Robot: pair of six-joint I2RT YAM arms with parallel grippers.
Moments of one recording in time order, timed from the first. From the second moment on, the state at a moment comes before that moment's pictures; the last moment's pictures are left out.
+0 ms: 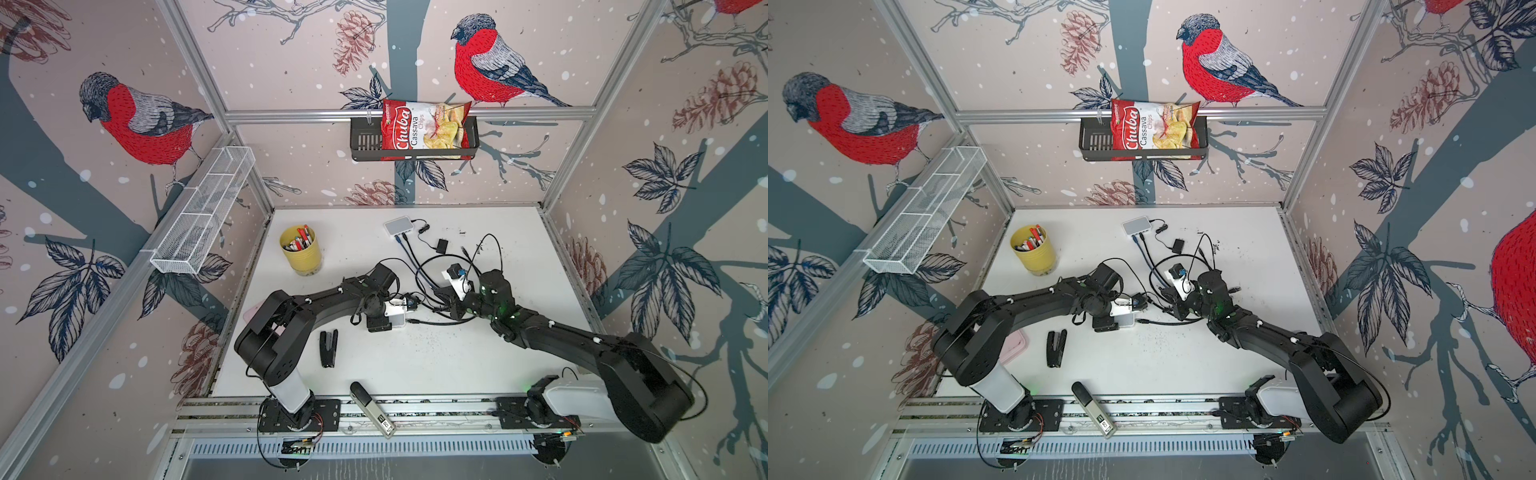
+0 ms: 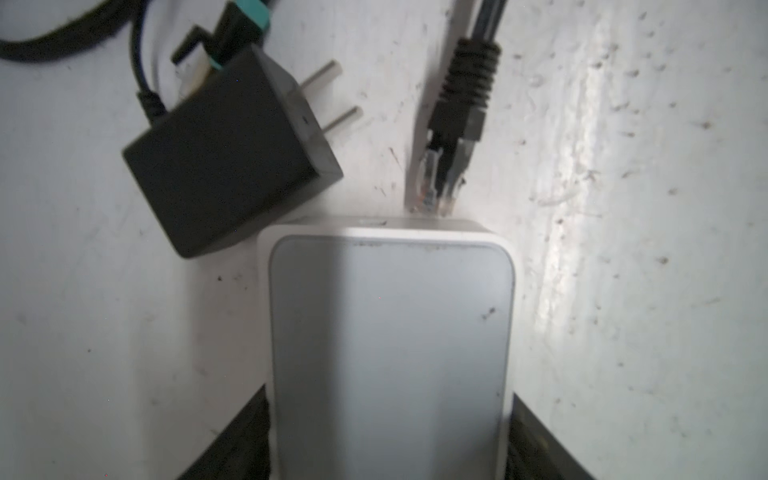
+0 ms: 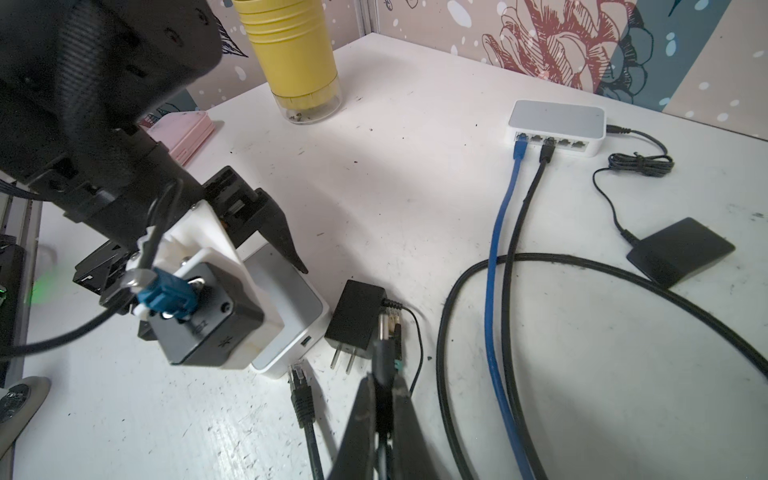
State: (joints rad) left arm -0.65 1.63 0.89 -0.50 0.10 0.87; right arm 0.60 1.29 0.48 0.35 -0.39 -0.08
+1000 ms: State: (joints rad) left arm -0.68 1.23 0.67 -0.21 -0.02 1.04; right arm 0.68 1.46 0.76 -0.04 -0.61 -0.32
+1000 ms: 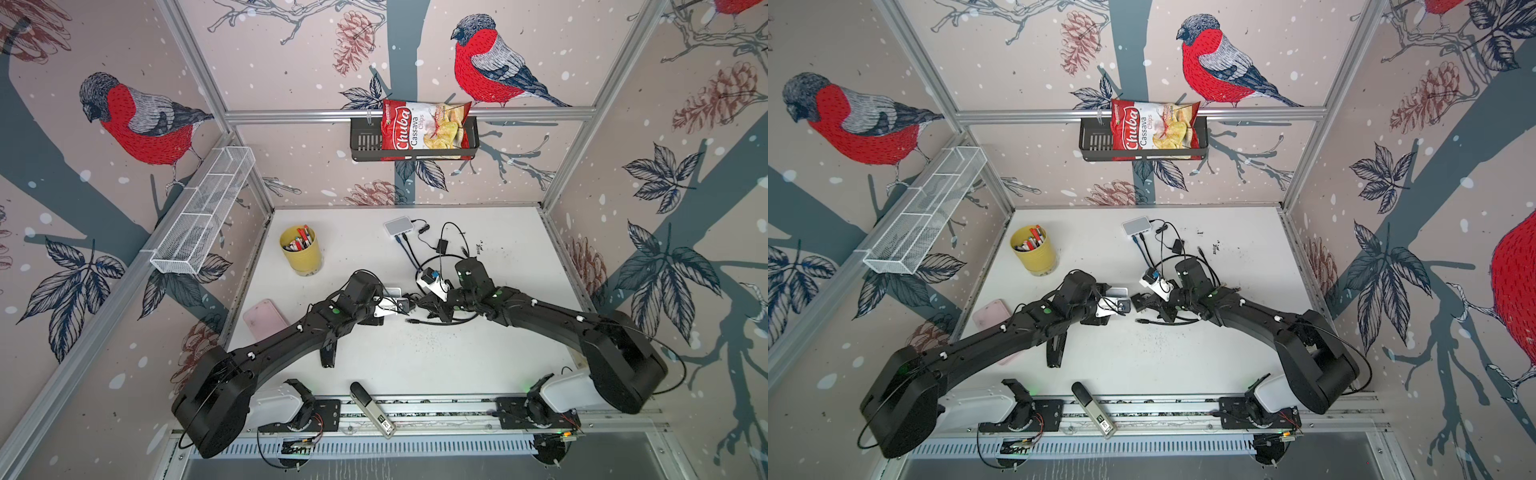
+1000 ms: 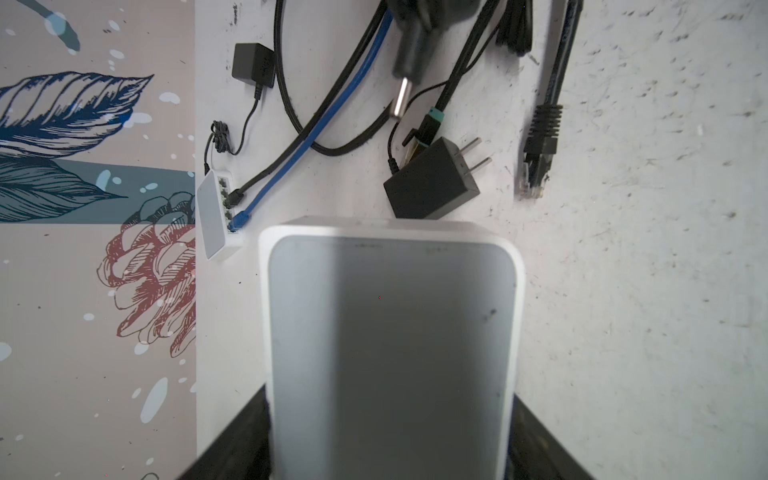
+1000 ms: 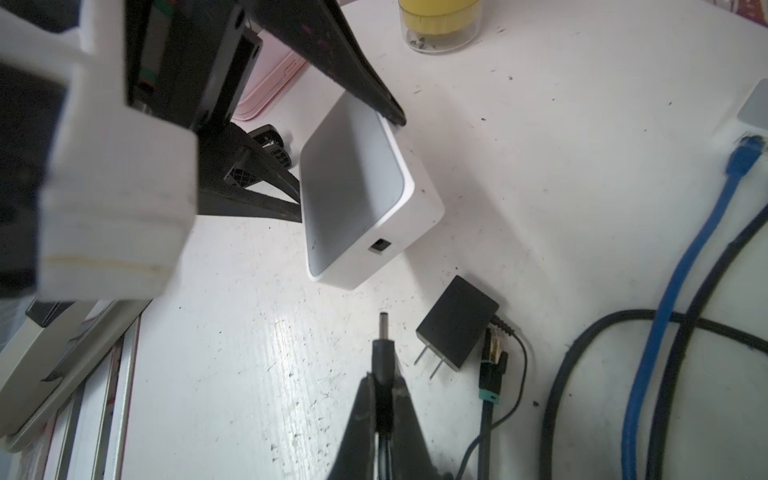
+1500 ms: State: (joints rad) left arm -0.71 1.22 0.65 -0.18 0.00 1.05; right arm 0.69 1.49 0.78 -0.04 -0.68 -0.35
